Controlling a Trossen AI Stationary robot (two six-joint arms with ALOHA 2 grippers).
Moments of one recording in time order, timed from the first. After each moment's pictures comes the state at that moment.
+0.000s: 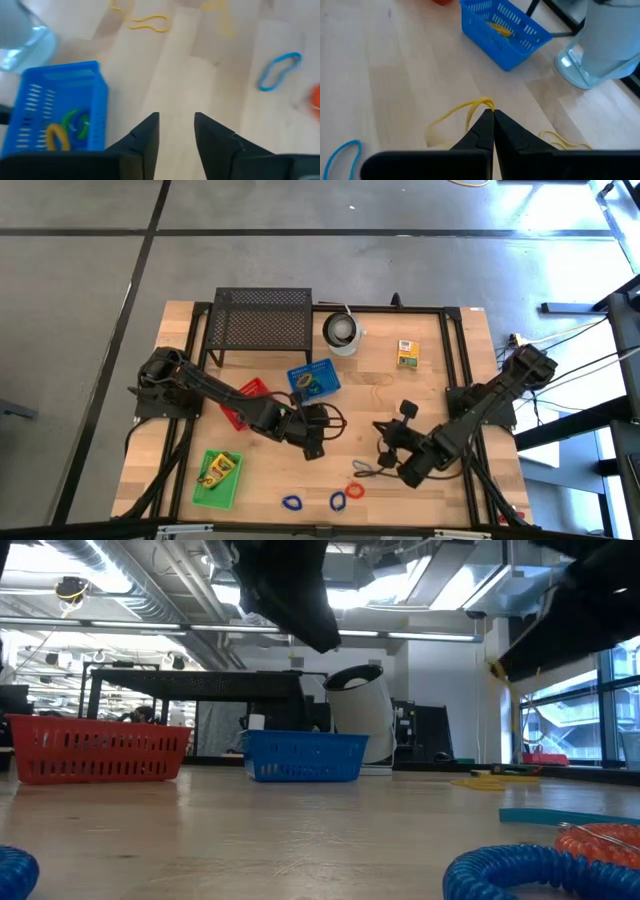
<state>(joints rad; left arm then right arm) -0.36 1.82 1.40 -0.59 -0.51 -0.50 0.75 1.55 0.84 -0.51 0.96 0.84</state>
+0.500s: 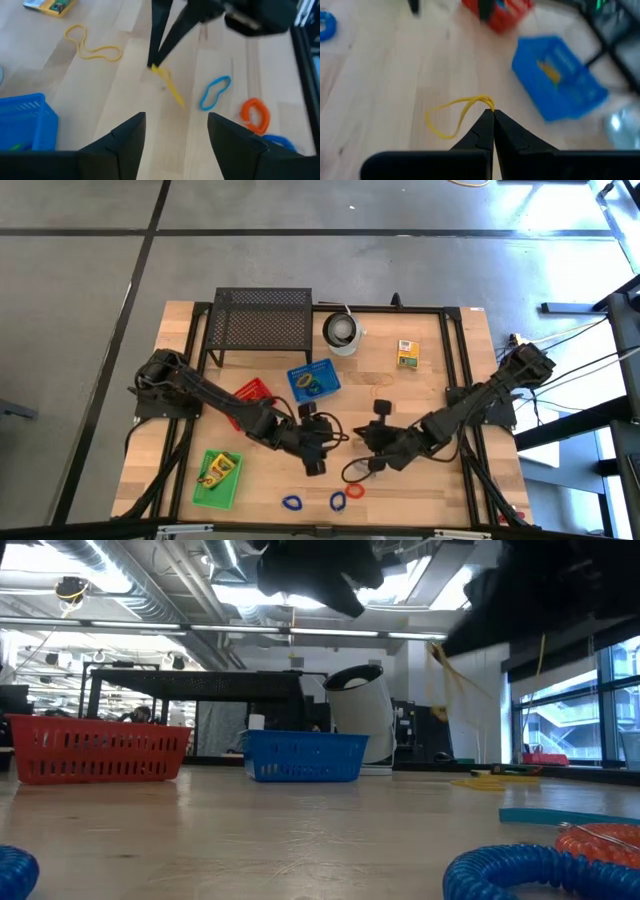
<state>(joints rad) -0.42 1.82 1.40 -0.40 -0.44 -0.45 0.61 1.55 0.84 -0.11 0.71 0.25</state>
